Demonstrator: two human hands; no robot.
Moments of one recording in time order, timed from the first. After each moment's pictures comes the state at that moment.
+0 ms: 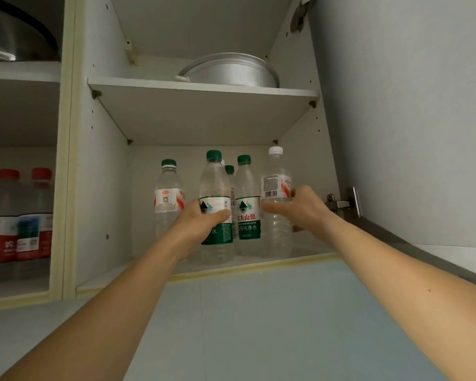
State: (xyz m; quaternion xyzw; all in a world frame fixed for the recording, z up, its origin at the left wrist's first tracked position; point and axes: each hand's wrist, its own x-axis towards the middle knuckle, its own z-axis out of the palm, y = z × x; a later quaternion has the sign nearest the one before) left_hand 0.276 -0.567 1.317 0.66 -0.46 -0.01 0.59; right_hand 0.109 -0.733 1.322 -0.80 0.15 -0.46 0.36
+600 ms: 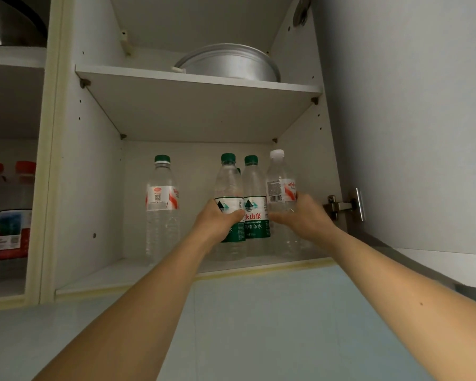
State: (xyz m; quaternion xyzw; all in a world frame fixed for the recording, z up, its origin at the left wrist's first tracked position) left_hand 0.275 -0.625 1.316 0.66 -0.46 0.02 0.59; right_hand 0.125 -0.764 1.310 -0.82 0.19 -0.48 0.27
